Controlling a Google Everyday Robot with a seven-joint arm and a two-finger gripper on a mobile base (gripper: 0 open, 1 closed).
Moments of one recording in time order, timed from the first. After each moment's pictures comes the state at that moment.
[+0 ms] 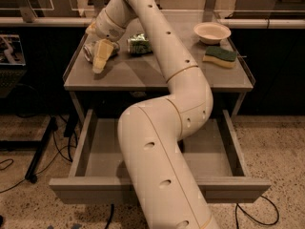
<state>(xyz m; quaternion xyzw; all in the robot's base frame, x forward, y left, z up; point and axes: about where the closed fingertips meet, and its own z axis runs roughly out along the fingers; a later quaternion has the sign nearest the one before) 0.756 0.191 0.862 -0.77 0.53 0.21 0.30</state>
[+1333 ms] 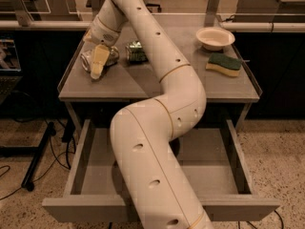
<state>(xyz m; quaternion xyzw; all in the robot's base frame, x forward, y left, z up) 0.749 0.200 0.838 -0.78 0.54 0.20 0.25</state>
